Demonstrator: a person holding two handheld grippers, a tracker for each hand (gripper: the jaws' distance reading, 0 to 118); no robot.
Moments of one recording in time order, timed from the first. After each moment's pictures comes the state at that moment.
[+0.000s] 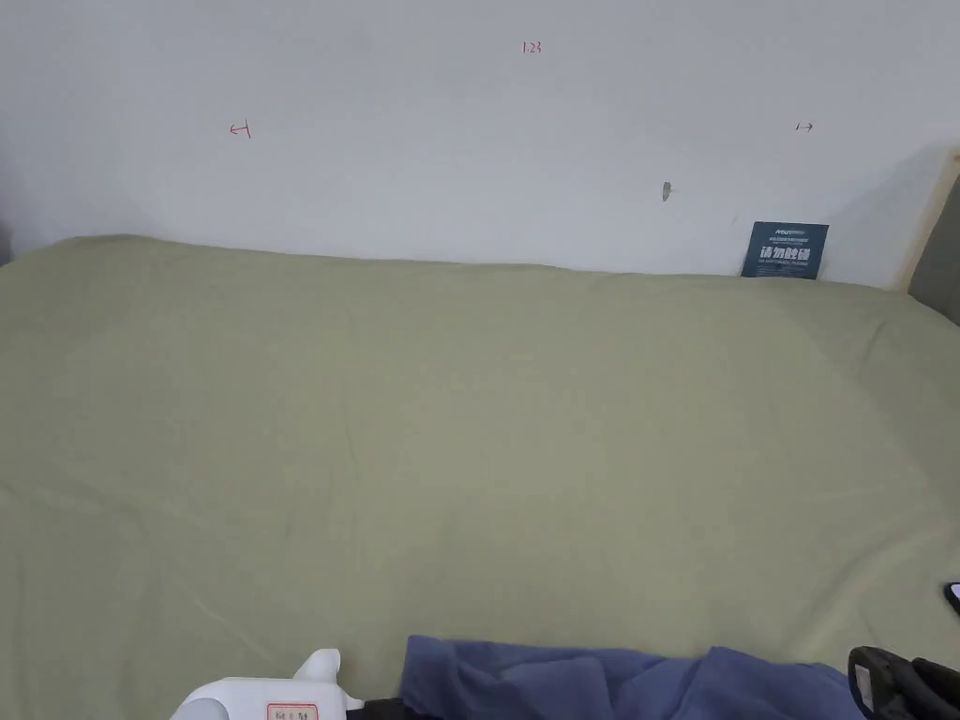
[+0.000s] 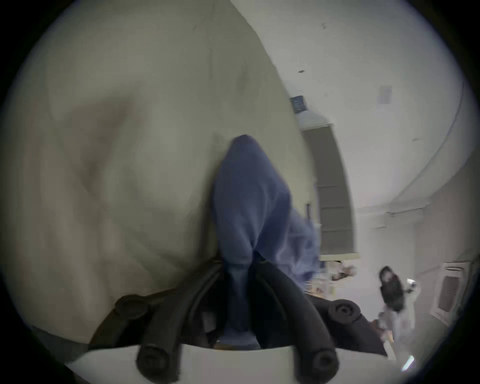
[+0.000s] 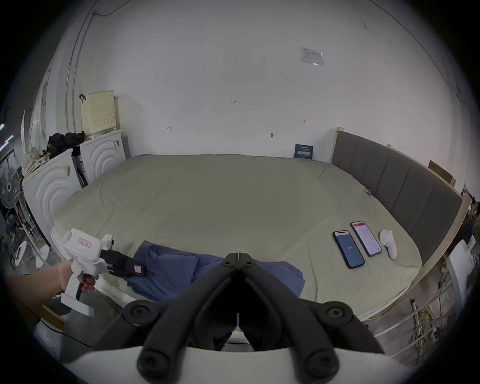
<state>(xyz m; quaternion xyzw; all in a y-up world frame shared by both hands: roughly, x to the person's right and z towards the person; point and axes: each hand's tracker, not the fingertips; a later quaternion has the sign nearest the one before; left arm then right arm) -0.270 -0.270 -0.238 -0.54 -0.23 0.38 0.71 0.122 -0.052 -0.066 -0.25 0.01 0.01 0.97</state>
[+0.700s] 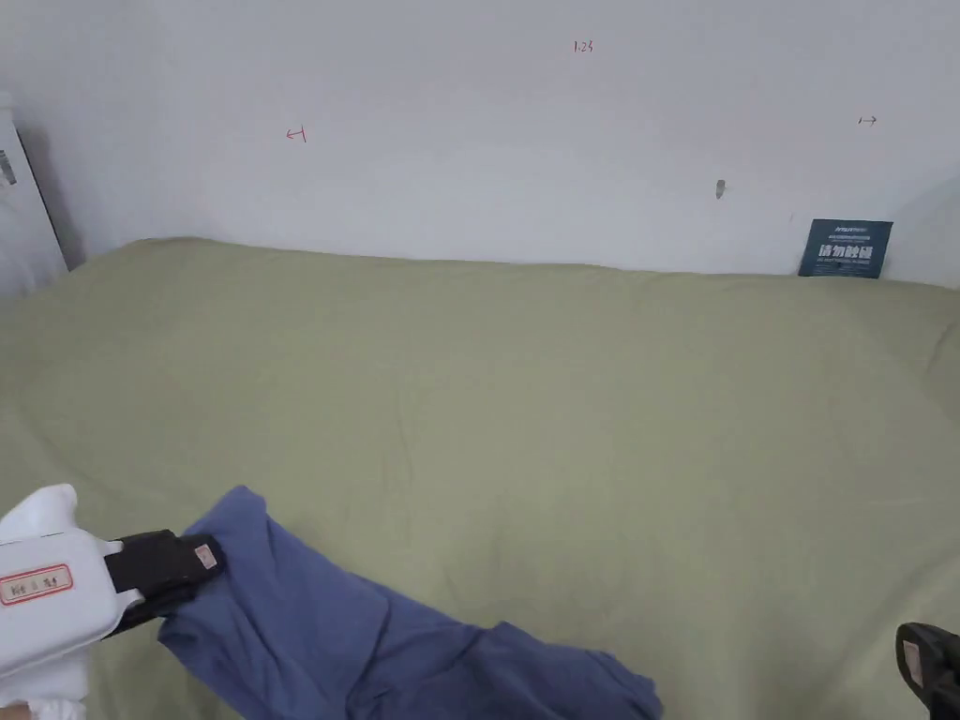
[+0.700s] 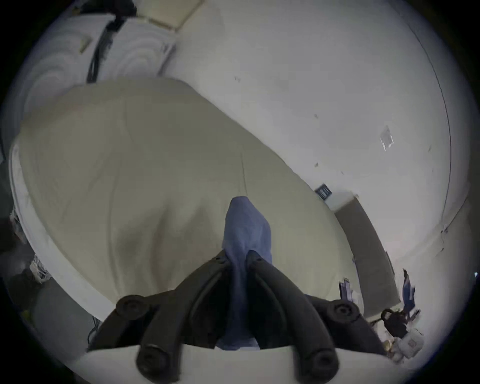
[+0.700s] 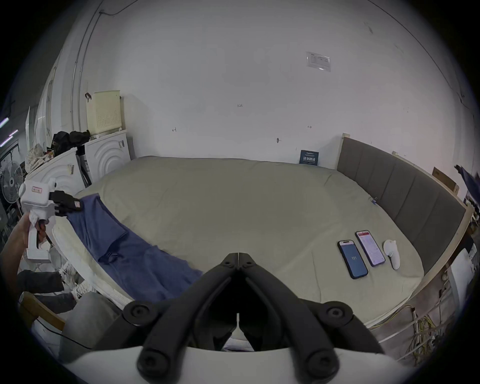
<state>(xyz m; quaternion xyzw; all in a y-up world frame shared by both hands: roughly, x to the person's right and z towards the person) -0.413 -0.083 -0.181 -0.31 -0.03 0.31 0.90 0.115 -0.043 -0.077 -0.24 0.03 0.02 0.97</state>
